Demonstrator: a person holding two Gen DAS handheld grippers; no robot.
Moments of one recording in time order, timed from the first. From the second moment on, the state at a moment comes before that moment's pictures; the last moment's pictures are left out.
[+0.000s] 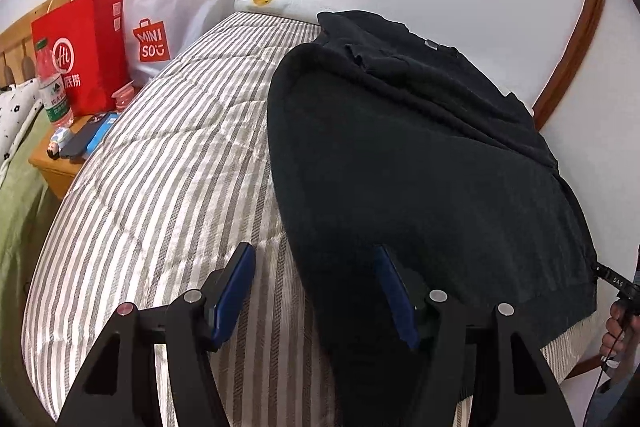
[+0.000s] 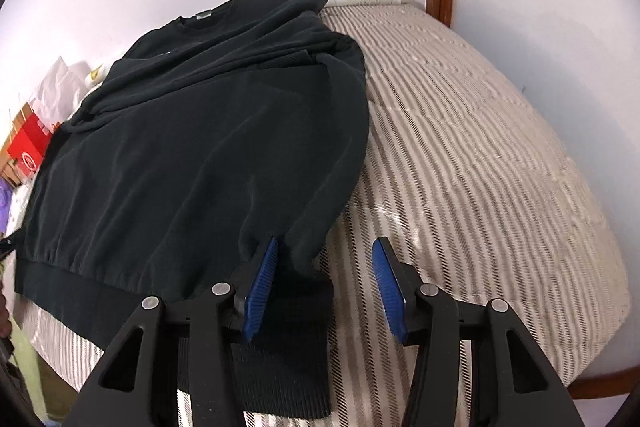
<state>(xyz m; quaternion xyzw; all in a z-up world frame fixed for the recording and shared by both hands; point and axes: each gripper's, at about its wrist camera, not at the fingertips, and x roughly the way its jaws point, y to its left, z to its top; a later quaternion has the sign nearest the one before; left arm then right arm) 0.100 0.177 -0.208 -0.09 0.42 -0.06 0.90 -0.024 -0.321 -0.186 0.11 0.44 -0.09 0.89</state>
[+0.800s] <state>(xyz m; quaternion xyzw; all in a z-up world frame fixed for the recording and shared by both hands) 0.086 0.175 -0.197 -0.16 0.41 -0.08 0.90 0.002 -0.304 -0.177 0.11 0.41 -0.05 0.91</state>
